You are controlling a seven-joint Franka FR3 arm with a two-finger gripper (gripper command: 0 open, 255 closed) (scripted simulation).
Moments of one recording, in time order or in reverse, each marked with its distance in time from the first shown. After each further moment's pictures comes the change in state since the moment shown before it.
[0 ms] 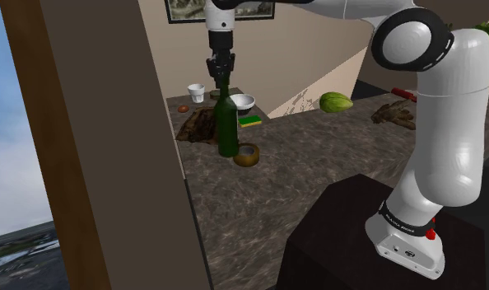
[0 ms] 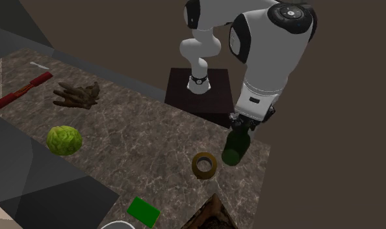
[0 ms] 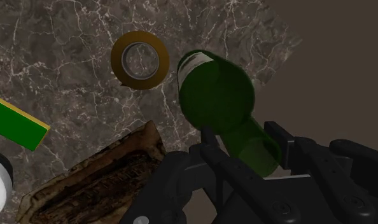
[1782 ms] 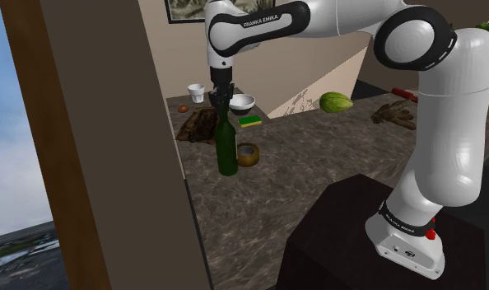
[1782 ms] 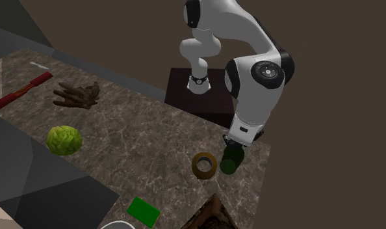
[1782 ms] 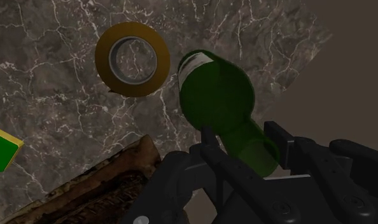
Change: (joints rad) arm -0.003 -0.013 -0.001 -0.294 0.002 0.281 -0.009
